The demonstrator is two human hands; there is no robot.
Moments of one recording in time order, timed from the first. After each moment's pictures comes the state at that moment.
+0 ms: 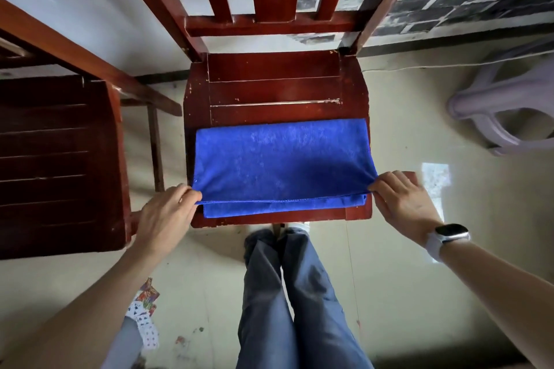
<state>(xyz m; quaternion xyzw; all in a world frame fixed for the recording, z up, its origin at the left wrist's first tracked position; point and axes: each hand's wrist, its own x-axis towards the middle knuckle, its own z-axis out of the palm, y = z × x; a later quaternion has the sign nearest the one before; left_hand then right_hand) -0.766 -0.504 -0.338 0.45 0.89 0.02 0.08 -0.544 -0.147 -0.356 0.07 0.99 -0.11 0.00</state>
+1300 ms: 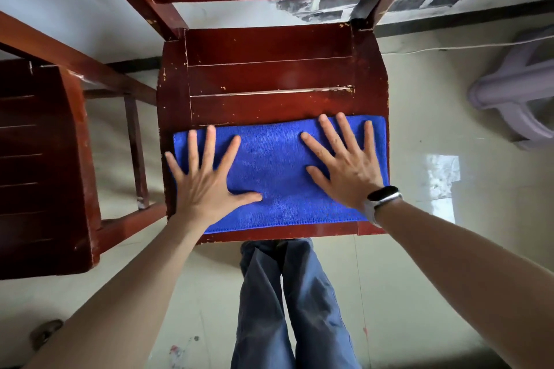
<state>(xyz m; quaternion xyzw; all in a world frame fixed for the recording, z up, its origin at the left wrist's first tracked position) -0.766 -0.416 -0.426 0.30 0.92 -0.04 0.25 -0.641 -0.189 -0.436 0.09 0.99 -0.02 0.11</state>
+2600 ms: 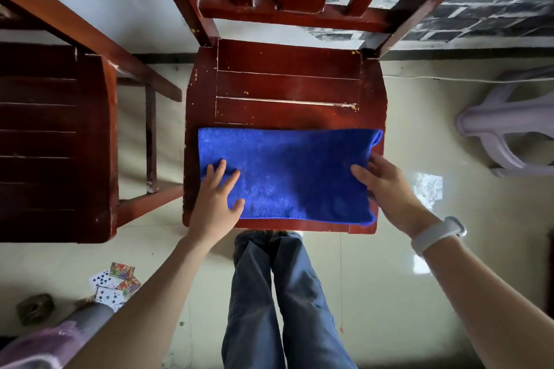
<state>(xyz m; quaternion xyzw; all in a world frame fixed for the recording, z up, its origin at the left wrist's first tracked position) -0.729 -0.446 -0.394 0.18 0.90 0.21 0.33 -0.635 -0.174 -0.331 0.46 0.60 -0.64 0.15</state>
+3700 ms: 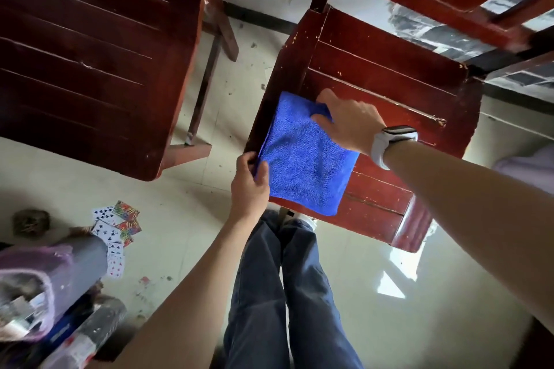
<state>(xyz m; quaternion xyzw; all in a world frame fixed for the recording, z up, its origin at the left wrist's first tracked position) -0.724 -0.475 -0.385 -0.22 0.84 0.44 0.25 -0.799 -0.286 -0.368 -0.03 0.95 -0.13 0.27</state>
